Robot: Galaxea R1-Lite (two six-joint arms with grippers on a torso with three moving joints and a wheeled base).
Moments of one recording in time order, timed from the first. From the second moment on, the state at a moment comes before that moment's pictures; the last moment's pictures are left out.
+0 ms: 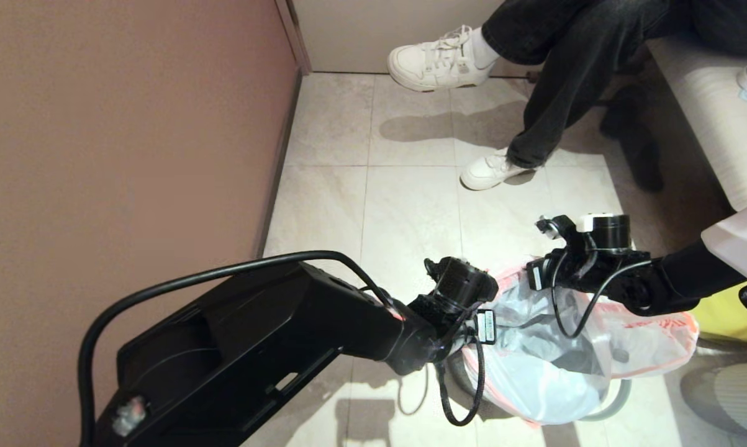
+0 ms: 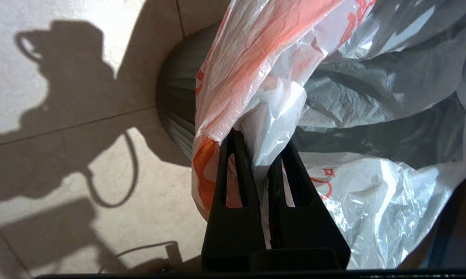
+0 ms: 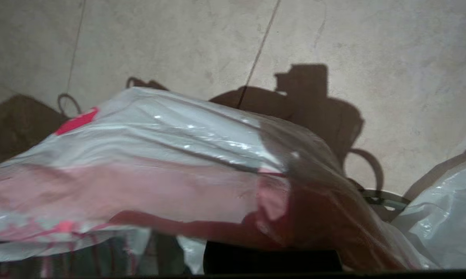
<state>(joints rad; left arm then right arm) -0.88 2.41 -1.59 -0.23 0.22 -0.47 0.12 2.21 -1.20 -0.55 0.26 -0.13</state>
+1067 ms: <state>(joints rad) -0.81 2.40 -1.45 -0.39 0.30 -0.47 0.02 2.25 -1.39 -0.31 0.40 -0.03</state>
